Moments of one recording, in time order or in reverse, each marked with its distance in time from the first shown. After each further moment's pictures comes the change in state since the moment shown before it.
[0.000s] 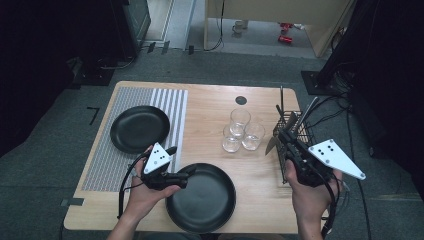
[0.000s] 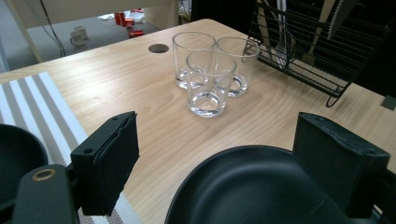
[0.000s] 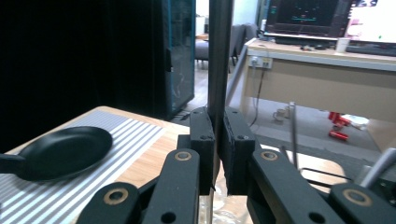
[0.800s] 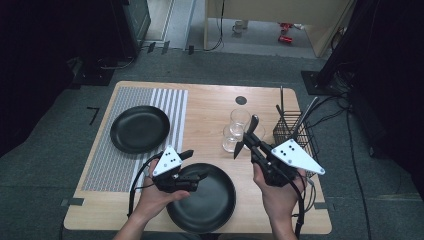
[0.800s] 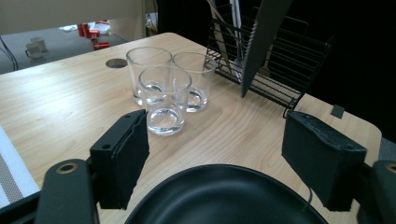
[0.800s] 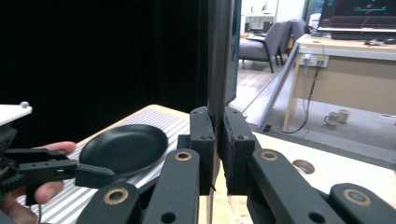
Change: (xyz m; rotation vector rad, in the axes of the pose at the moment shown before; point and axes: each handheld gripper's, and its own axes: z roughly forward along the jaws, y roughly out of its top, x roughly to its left) left arm -0.020 0.005 0.013 -0.050 -0.133 0.001; right arm 0.053 -0.011 0.031 0.008 0.175 0.028
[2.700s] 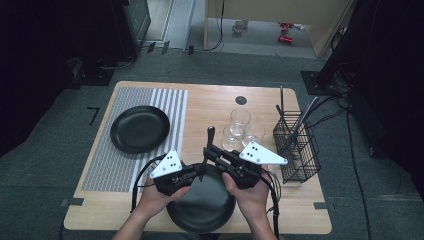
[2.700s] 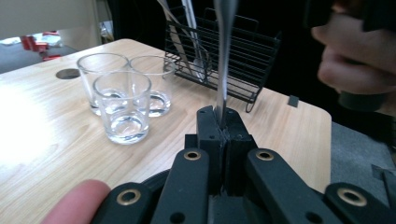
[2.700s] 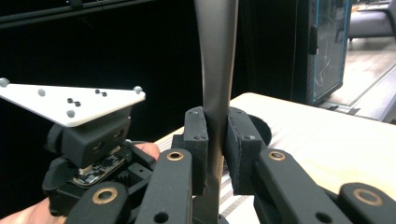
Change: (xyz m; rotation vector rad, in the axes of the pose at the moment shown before) left arm 0.005 -0.009 0.003 -0.021 -0.199 0.048; right arm 0.032 -0.033 0.045 0.044 0.385 0.131
